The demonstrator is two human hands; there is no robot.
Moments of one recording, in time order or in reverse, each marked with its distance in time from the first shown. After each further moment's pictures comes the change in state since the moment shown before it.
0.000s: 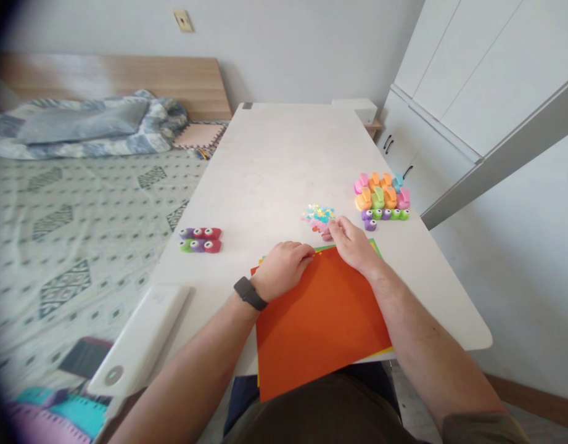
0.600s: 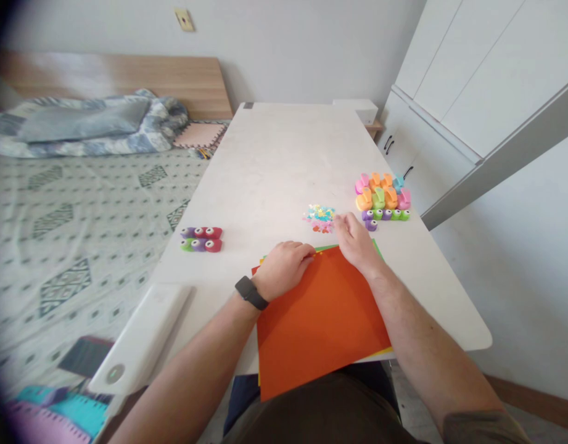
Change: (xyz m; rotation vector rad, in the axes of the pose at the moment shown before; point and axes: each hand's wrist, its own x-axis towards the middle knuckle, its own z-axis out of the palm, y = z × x) left_hand -0.001 0.000 0.000 0.009 -0.005 0.000; right_hand 0.007 0.008 -0.001 -0.174 0.177 -0.039
